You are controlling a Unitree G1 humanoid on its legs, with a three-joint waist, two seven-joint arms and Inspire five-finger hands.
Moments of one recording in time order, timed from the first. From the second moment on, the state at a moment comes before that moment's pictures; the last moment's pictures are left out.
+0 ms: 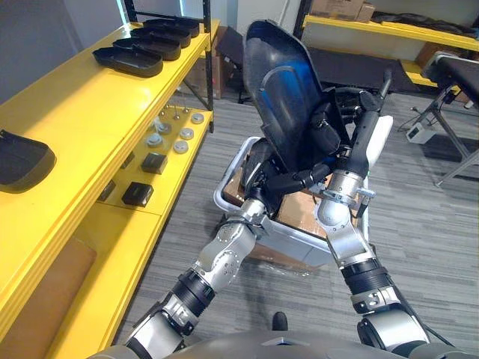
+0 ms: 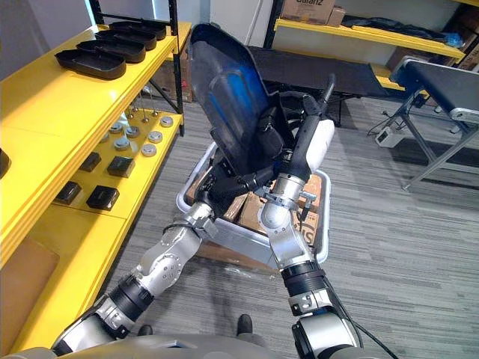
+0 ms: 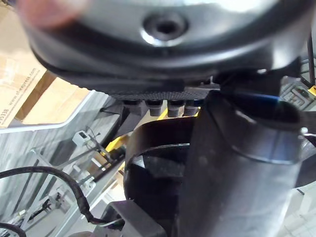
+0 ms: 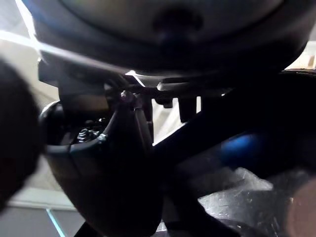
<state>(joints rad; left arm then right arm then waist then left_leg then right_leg) -0.31 0.04 -0.60 0.18 -0.82 -0.08 0.13 -0.33 -0.19 0.16 0.18 -0.36 -0.27 -0.82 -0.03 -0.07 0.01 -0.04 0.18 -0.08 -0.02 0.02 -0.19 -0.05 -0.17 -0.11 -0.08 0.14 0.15</state>
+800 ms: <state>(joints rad) -0.31 0.03 -0.53 0.18 -0.86 -0.11 0.10 -0.35 -0.19 0.06 0.17 -0.39 -0.28 -0.81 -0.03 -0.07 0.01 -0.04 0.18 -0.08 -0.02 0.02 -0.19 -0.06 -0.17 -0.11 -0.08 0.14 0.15</state>
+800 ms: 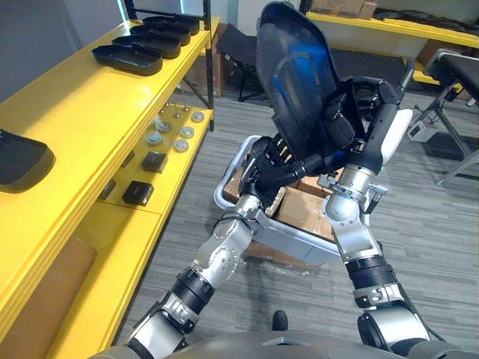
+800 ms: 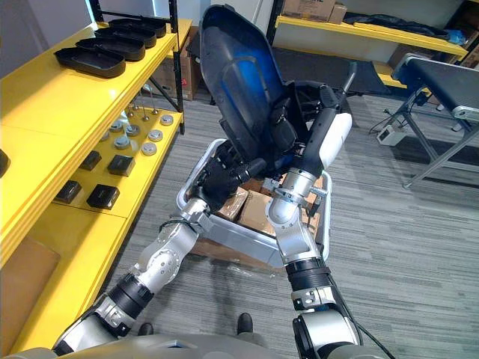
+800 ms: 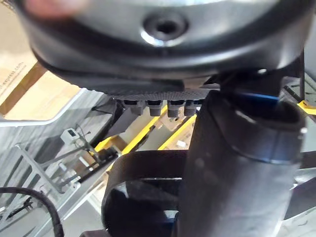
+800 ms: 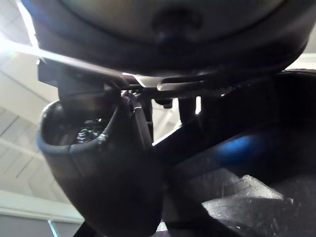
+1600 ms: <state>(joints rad) -0.31 0.00 -0.49 0.16 -0.85 -0.20 0.14 -0.32 -0.19 0.12 0.14 -0.39 -0.32 -0.71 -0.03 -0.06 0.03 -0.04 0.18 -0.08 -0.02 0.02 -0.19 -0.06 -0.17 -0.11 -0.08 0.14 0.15</state>
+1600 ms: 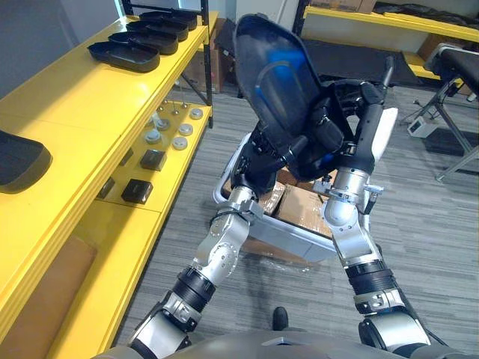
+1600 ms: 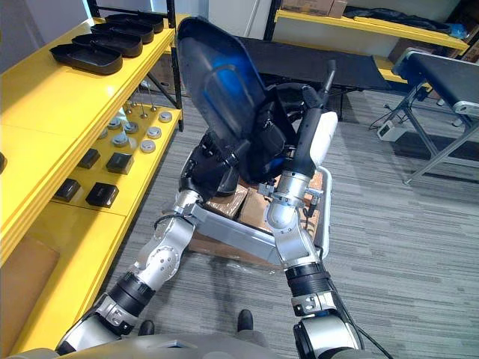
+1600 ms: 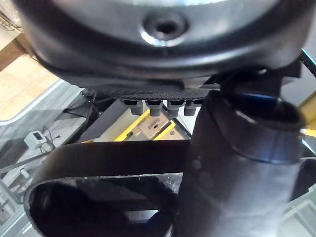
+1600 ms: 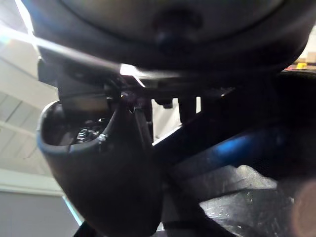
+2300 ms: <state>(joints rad) -0.31 0.00 -0.50 0.16 -0.85 -0.31 0.29 -0.28 -0.18 0.24 0.14 -0.38 -0.32 -0.66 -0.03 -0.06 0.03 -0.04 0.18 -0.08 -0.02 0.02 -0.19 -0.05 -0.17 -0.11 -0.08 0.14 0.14</state>
